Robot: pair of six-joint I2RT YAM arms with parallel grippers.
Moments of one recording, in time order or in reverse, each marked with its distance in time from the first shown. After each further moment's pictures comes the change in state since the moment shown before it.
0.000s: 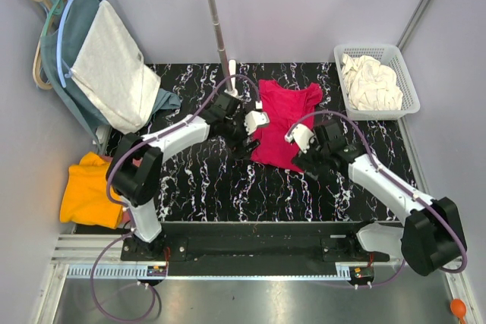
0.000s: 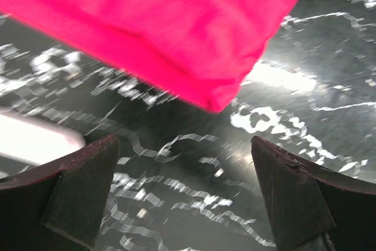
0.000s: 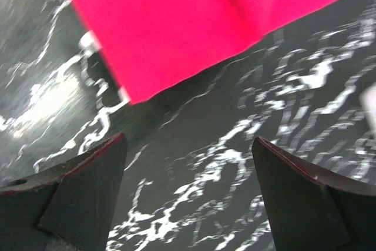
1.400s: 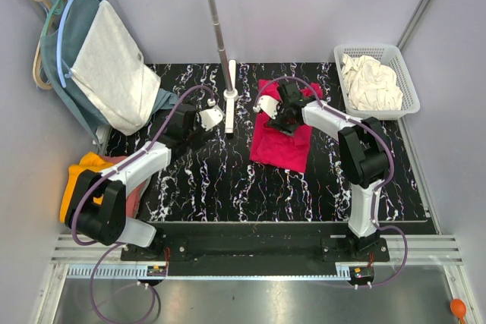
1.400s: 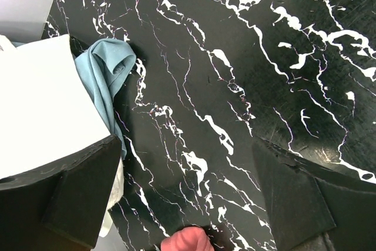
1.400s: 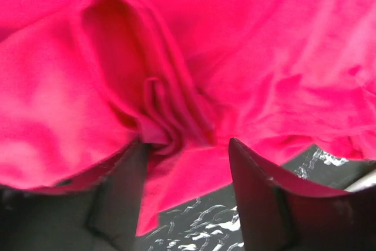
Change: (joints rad) left arm 0.197 -0.358 -0.429 0.366 -0.599 0.122; right arm 0.009 0.769 0.651 -0.019 -0.025 -0.210
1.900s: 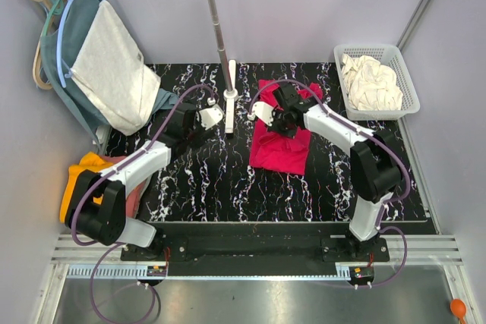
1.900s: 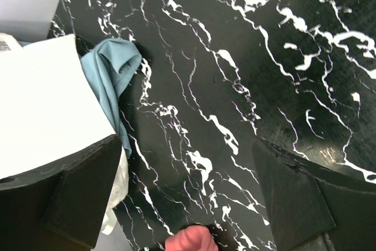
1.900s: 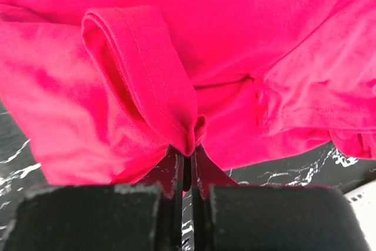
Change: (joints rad) left arm 0.000 0.000 0.019 -0.013 -0.011 0.004; right arm 0.081 -0.172 -0.048 -0.151 -0.057 -0.006
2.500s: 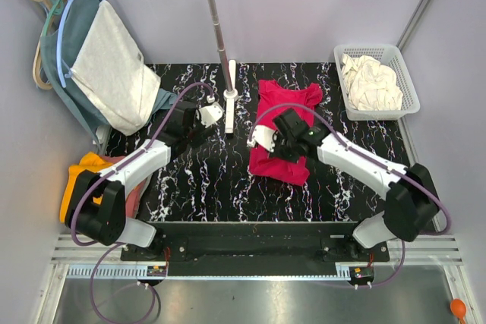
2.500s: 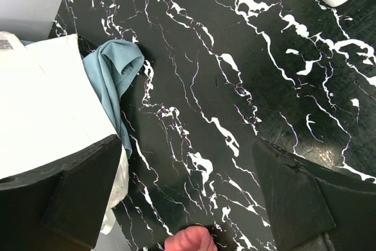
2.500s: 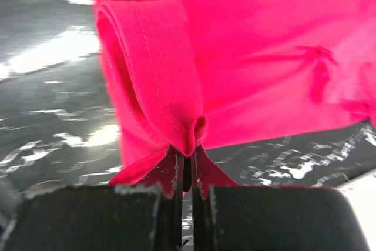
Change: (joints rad) left arm 0.000 0.000 0.016 -0.011 -0.003 -0.018; right arm 0.203 -0.361 -0.297 -0.024 0.050 0.129
